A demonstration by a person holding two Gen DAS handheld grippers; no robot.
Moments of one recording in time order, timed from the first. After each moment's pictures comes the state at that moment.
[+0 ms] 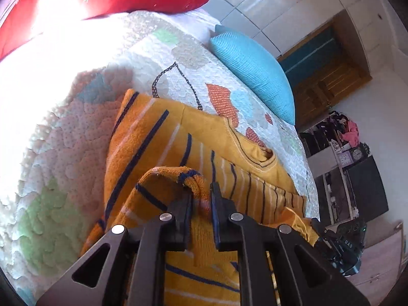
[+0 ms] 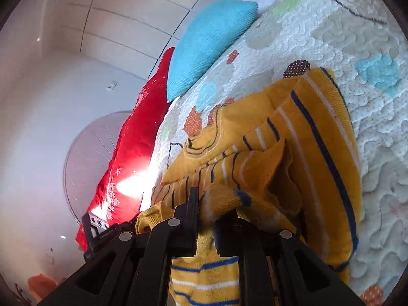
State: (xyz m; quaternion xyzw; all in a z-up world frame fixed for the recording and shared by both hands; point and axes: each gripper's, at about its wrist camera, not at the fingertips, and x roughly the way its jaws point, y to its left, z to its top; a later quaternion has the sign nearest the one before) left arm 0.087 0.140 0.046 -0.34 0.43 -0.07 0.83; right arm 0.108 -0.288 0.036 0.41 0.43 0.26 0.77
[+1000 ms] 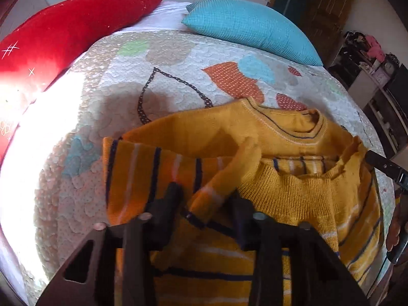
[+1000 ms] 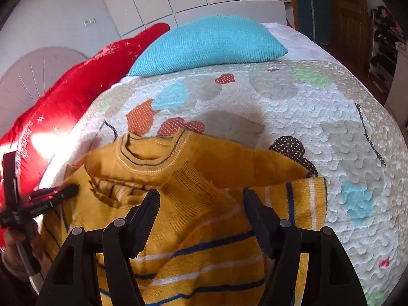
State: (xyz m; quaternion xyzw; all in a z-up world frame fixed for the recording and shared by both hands) left arm 0.151 0.098 0.038 -0.07 0.48 -0.04 0.87; right arm 0.172 -0.224 0.057 0.05 0.45 0.15 0.88
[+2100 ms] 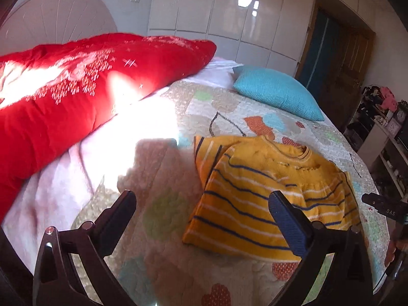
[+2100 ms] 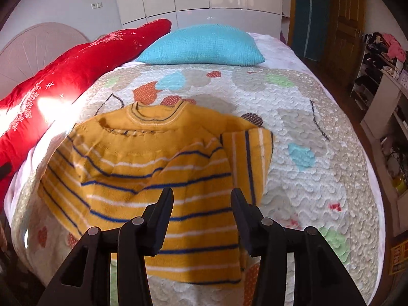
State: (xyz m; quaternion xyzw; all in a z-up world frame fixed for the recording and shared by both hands) left arm -0.041 0.136 0.114 -0.12 0.36 0.08 0.92; right arm 0.045 -0.240 0.098 -0.02 0.44 0.12 0.89
